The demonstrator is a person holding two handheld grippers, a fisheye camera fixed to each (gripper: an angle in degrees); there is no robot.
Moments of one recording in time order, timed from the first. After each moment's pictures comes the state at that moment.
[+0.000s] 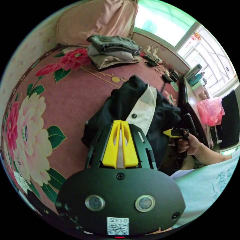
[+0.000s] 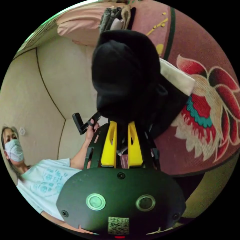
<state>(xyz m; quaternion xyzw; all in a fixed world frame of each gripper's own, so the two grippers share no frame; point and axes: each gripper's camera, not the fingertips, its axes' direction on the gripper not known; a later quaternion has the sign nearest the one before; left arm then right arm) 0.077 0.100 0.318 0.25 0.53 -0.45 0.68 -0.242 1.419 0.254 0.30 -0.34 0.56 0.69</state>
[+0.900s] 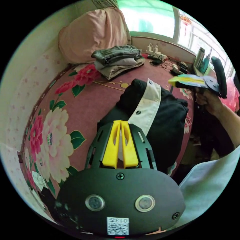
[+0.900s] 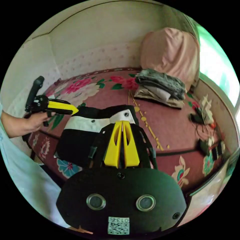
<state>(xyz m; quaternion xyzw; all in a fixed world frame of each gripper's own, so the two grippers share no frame) 0.092 0.059 0.254 0.24 0.38 -0.47 0.76 -0.198 1.201 0.113 0.17 0.14 0.31 0.93</state>
